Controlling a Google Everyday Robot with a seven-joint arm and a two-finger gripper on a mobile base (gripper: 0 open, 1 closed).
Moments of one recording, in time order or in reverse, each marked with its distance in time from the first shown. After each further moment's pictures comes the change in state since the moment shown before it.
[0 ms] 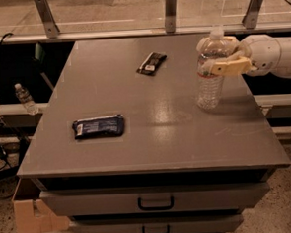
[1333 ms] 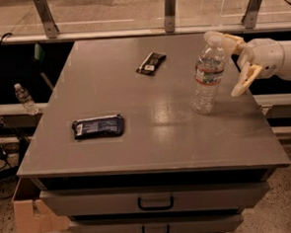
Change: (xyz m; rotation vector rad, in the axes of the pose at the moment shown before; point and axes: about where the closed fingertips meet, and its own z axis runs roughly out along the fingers) arm 0.016 -0.006 -0.015 0.038 0.037 0.020
